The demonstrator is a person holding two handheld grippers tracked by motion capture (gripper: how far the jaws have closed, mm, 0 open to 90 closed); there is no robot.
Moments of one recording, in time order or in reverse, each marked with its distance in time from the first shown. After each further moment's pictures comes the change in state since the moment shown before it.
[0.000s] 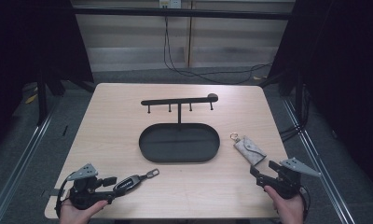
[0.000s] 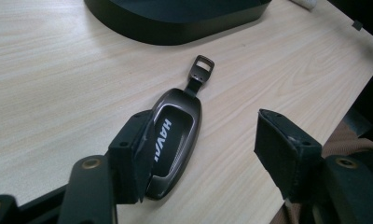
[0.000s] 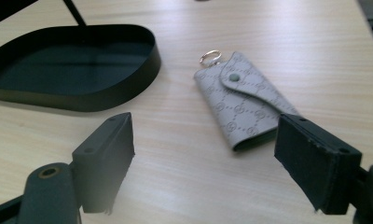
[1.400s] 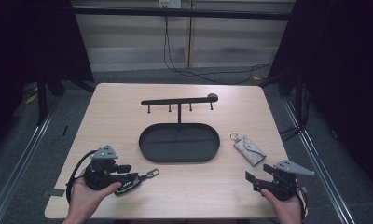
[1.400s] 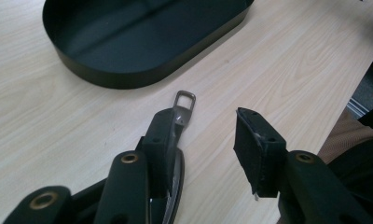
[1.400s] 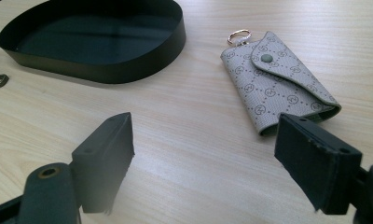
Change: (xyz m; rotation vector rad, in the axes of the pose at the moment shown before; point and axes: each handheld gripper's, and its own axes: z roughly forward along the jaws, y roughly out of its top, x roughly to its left) left arm -0.029 0.071 0.016 0.144 0.006 0.163; right arm 0.006 -0.004 0.003 0.069 0.069 -0.067
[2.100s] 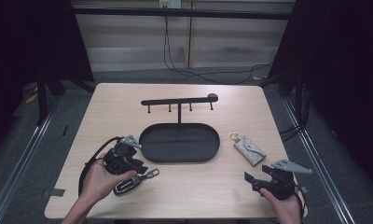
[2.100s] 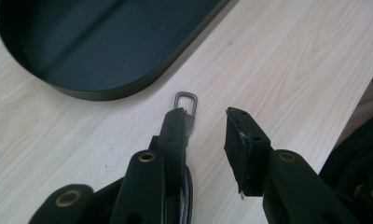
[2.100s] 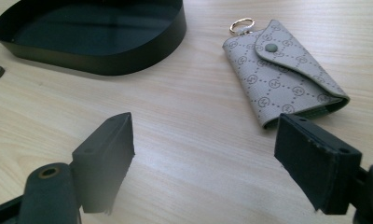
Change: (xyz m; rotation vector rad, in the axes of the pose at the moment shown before) left arm 0.000 0.047 0.036 0.265 -0.006 0.117; right arm 0.000 0.000 0.005 0.038 0.010 -0.002
